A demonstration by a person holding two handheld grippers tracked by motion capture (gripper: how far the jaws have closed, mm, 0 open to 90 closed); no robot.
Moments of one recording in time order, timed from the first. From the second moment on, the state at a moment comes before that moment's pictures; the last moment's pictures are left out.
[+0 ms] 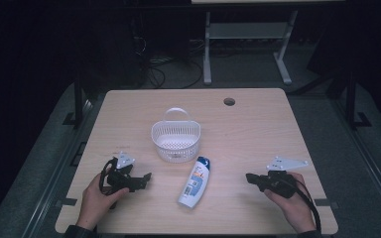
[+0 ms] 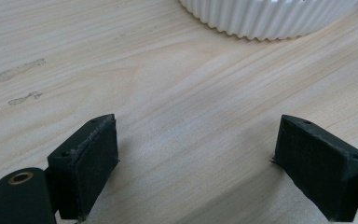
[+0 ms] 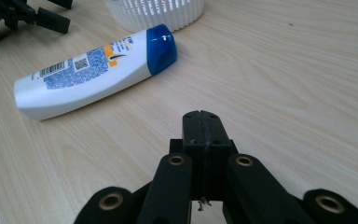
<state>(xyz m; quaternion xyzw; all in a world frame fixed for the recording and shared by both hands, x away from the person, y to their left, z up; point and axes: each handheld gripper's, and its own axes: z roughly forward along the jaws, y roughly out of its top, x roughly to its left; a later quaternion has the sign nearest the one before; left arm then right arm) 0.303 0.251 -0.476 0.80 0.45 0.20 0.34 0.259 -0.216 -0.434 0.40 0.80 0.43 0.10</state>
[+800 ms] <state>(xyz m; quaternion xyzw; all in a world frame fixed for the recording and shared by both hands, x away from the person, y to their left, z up) 0.303 0.251 -0.476 0.80 0.45 0.20 0.34 0.258 -0.184 -0.425 0.36 0.82 0.45 0.08</state>
